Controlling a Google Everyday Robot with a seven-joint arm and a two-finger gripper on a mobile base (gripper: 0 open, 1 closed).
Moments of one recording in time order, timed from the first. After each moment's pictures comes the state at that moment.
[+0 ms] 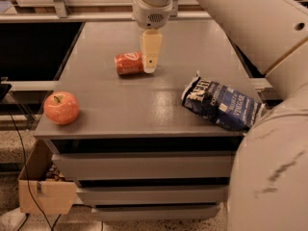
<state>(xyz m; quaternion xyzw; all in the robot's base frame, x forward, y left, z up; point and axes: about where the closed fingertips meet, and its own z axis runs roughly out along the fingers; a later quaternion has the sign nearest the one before) 0.654 0.029 0.934 -0.77 0.60 -0.03 0.19</state>
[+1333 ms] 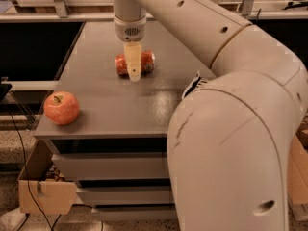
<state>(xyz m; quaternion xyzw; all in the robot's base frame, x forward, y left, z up) 0.684 0.062 0.875 -0.76 0.64 -0.04 0.10</state>
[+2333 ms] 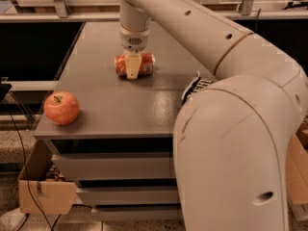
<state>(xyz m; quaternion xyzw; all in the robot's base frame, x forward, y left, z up) 0.687 0.064 0.842 -0.74 0.67 0.00 0.11</state>
